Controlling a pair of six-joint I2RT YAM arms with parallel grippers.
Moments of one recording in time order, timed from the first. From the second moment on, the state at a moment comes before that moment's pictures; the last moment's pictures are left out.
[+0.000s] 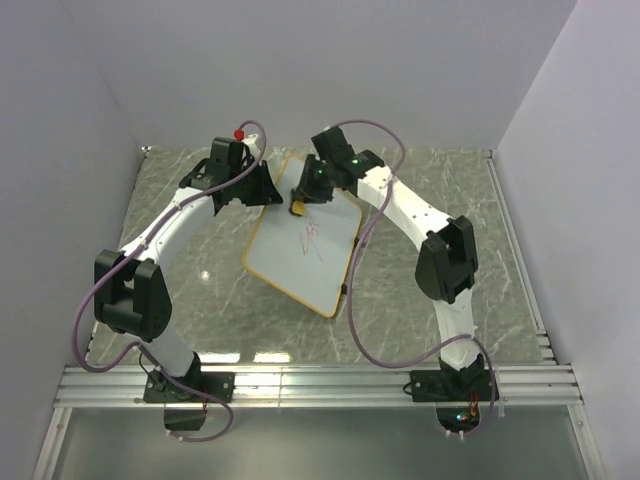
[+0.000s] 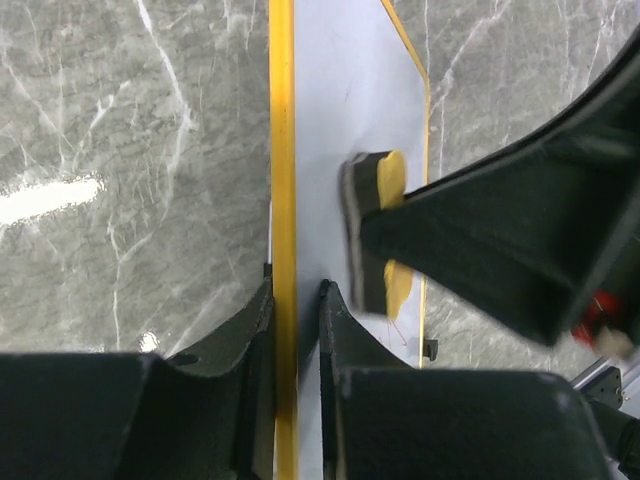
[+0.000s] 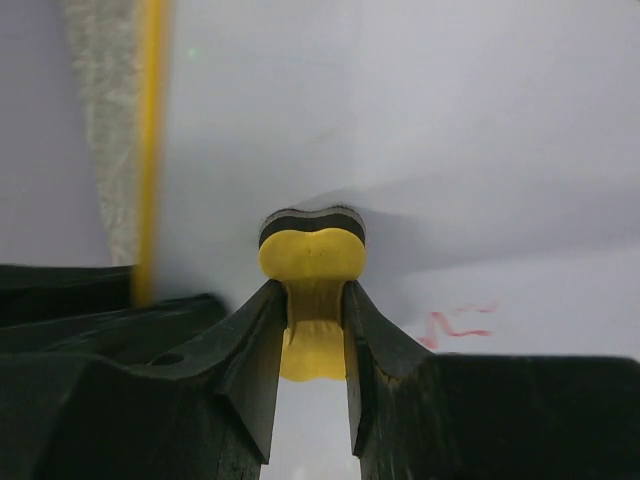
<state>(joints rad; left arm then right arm) -0.31 1.65 1.41 -0.47 0.32 -0.35 0.61 2.09 1.98 -0.71 -0.14 0.78</state>
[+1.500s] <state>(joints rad) -0.35 1.62 1.37 -0.43 0.24 -0.35 0.68 2.03 1.94 -0.73 -0.13 0.85</state>
